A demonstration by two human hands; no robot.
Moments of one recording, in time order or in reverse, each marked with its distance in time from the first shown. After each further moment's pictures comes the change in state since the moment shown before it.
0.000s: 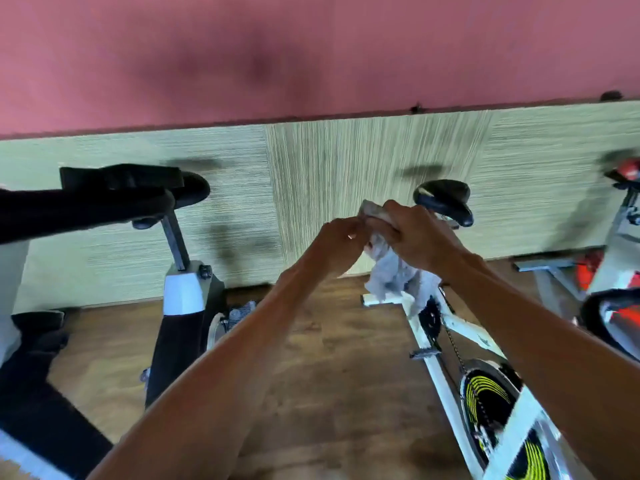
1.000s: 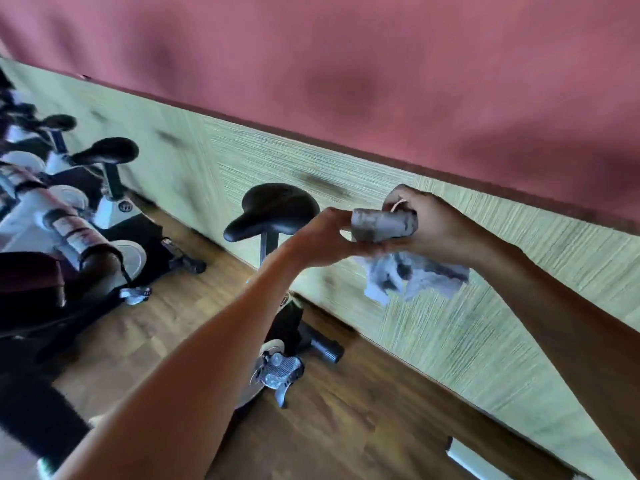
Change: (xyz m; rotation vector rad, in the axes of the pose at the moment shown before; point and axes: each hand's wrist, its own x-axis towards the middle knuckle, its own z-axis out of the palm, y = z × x) left_hand 0.252 -0.107 -0.161 -0.002 0.443 -0.274; right_hand 0.448 -0.004 0.068 0.553 -0.488 -0.811
